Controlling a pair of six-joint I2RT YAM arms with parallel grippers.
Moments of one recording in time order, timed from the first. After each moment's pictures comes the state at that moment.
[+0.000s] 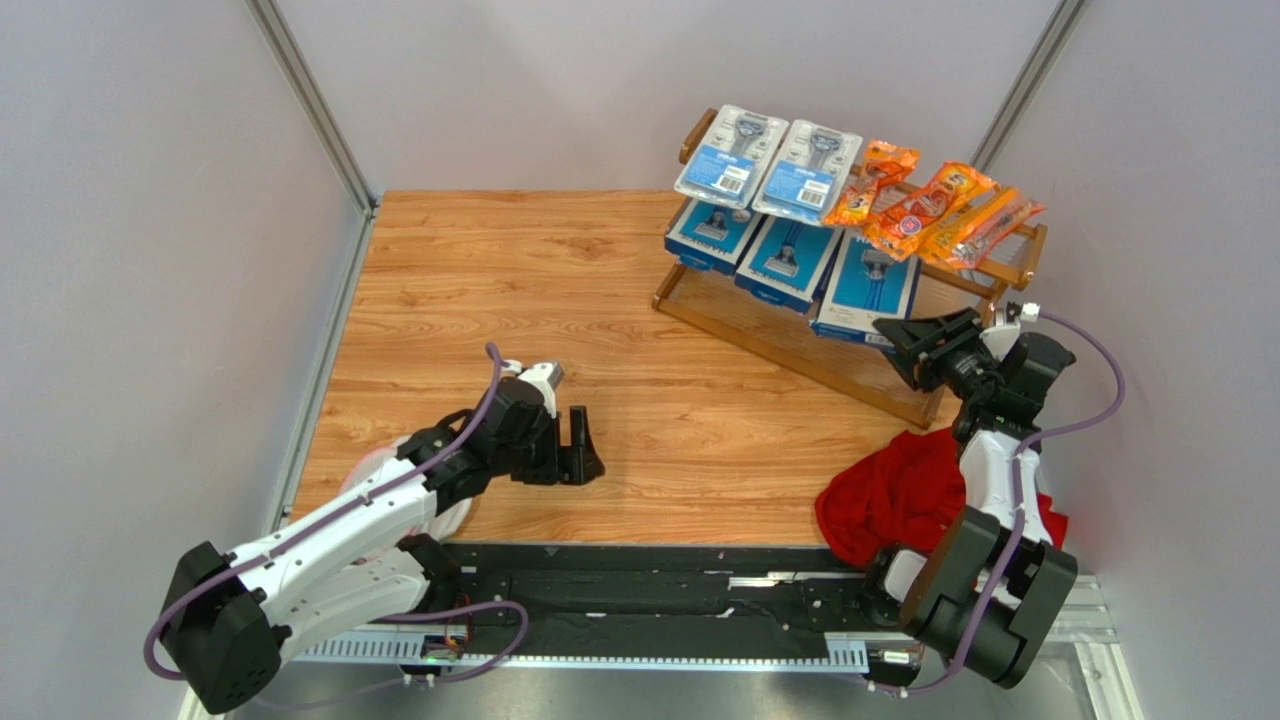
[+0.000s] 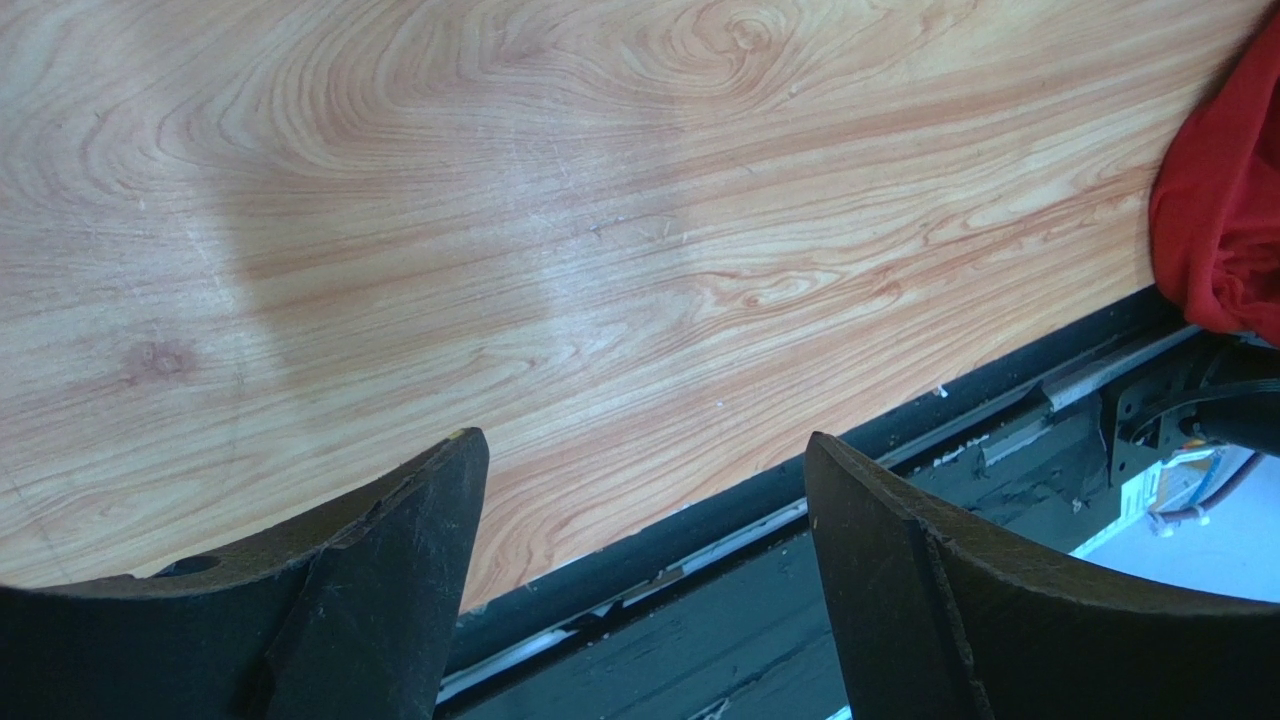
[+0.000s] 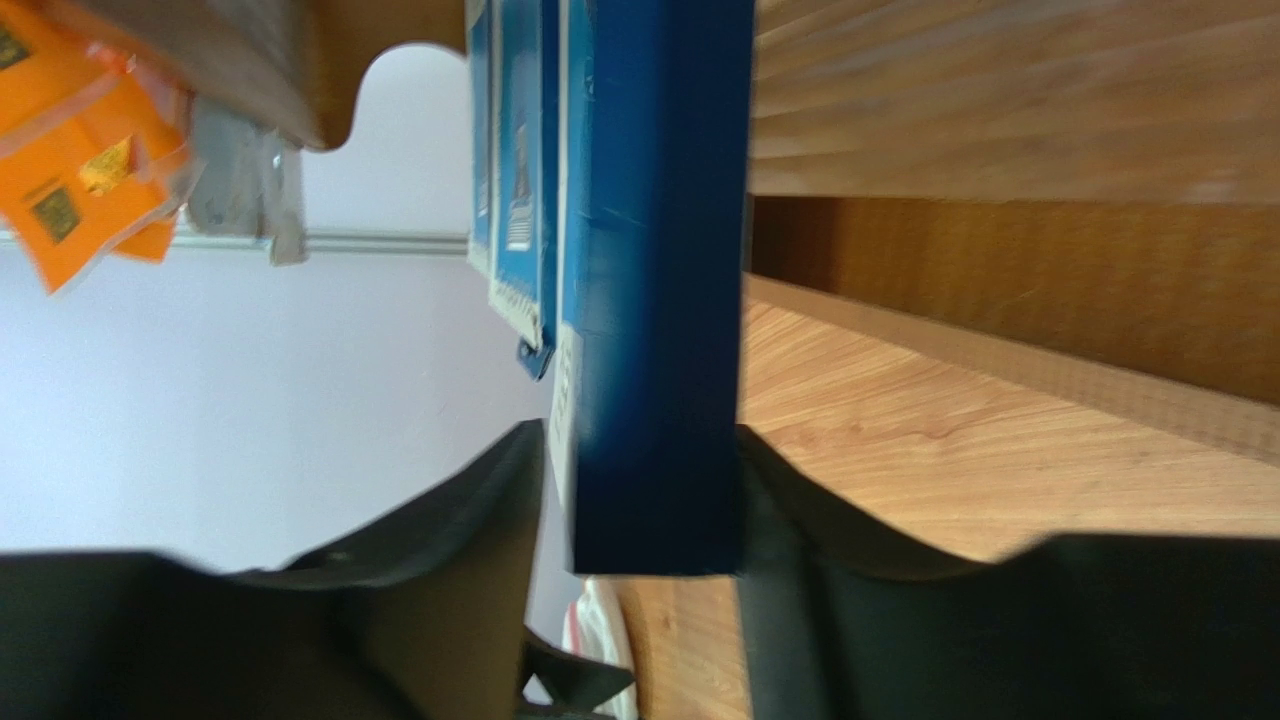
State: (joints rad) left arm -0.73 0.92 0.57 -0.47 0.08 -0.66; right arm -0.52 1.12 0.57 0.23 -0.93 1.04
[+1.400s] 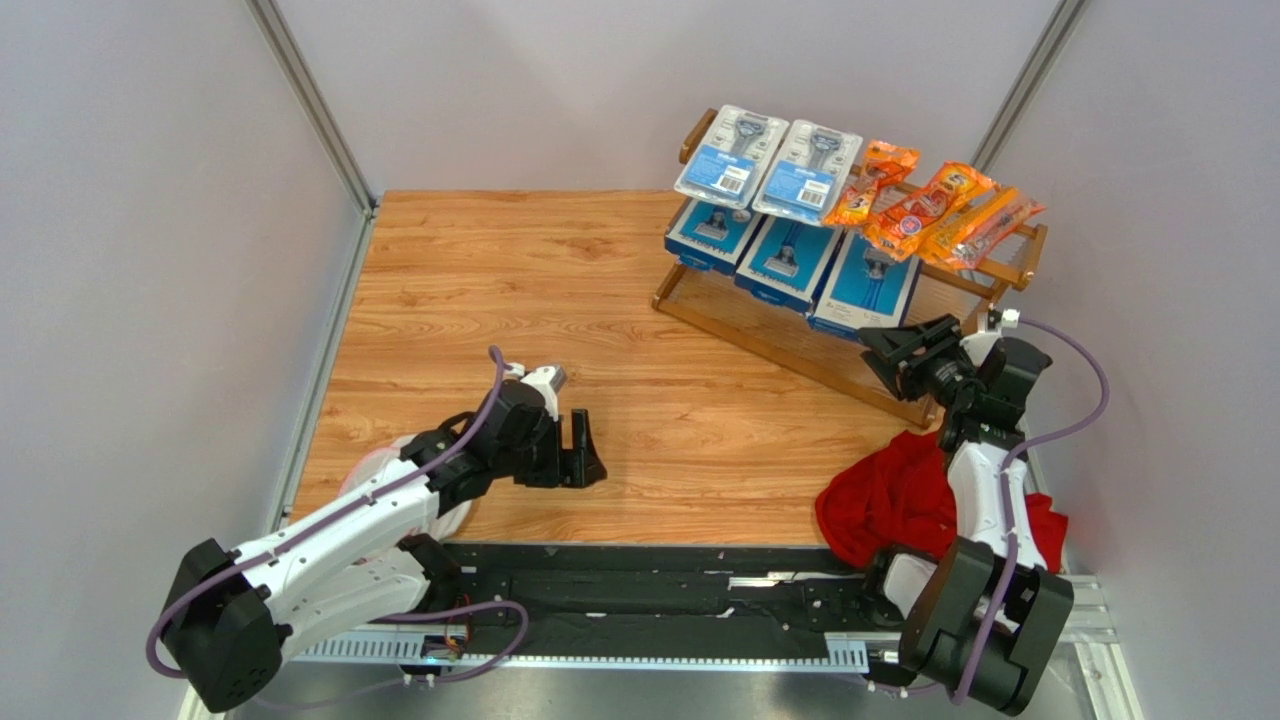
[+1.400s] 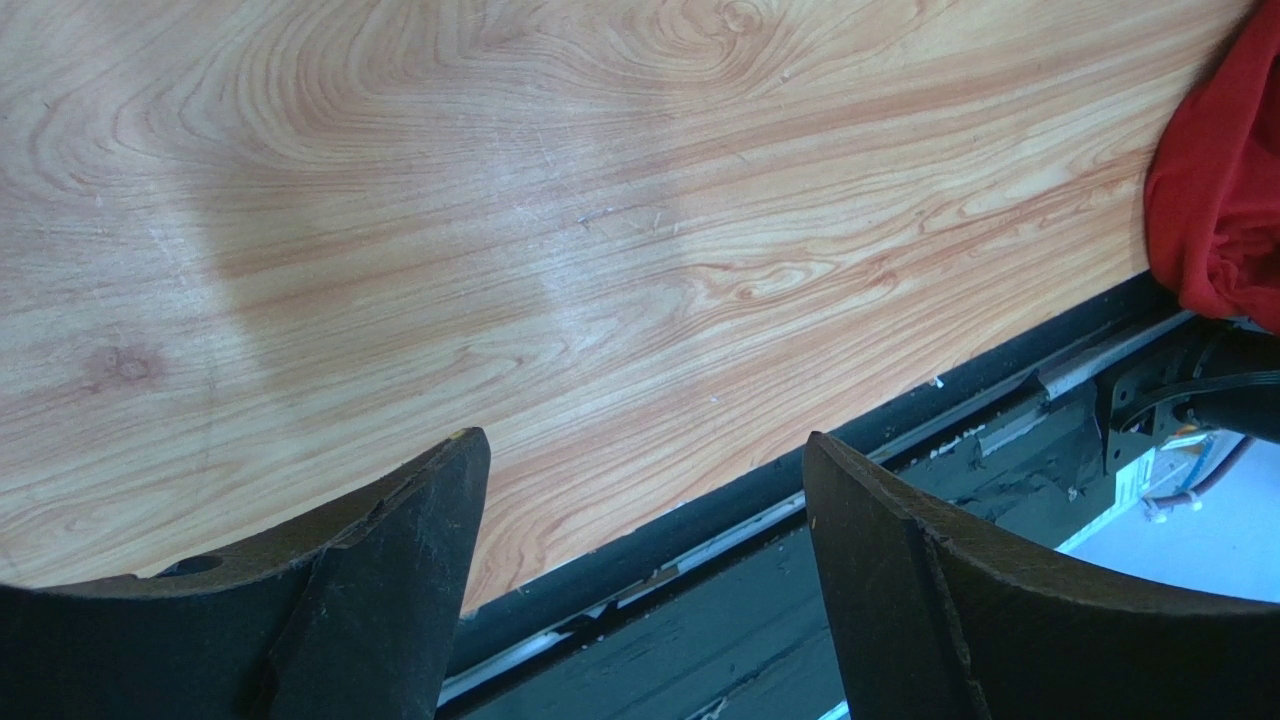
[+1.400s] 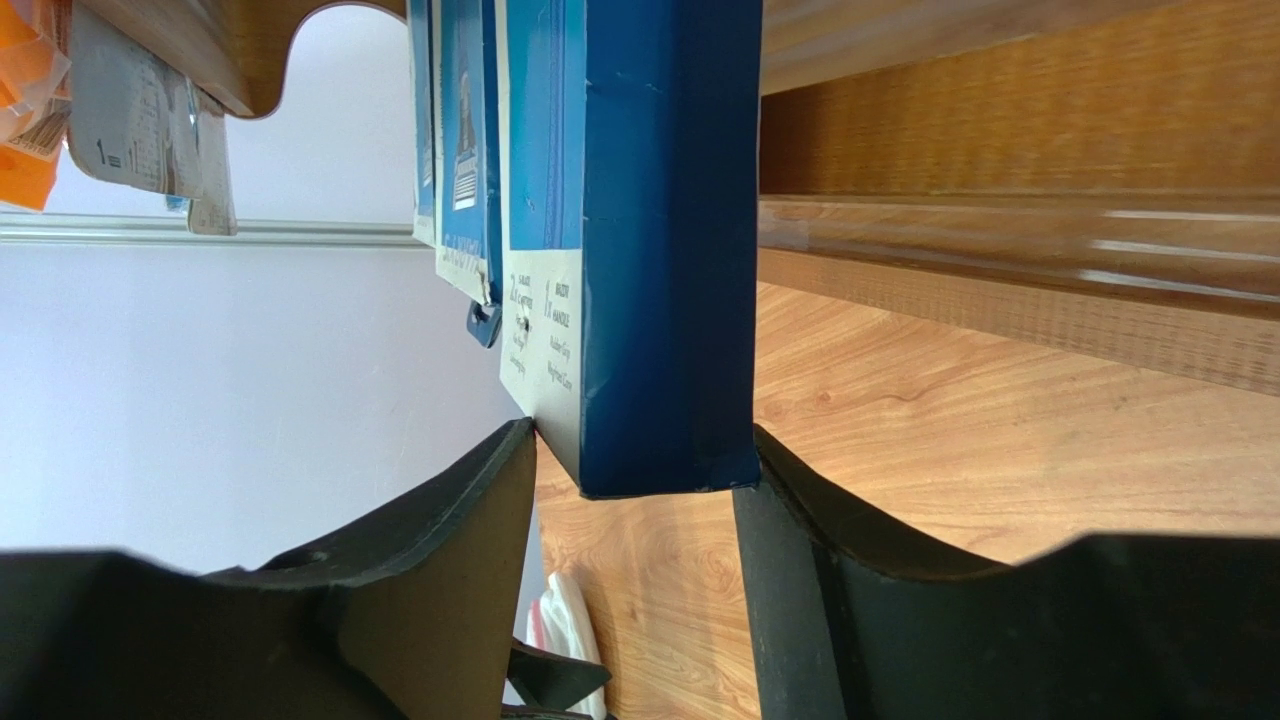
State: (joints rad) left arm -0.73 0.93 0.54 -0.44 0.10 -0.67; right arm -0.44 1.04 0.53 0.12 -0.81 0.99
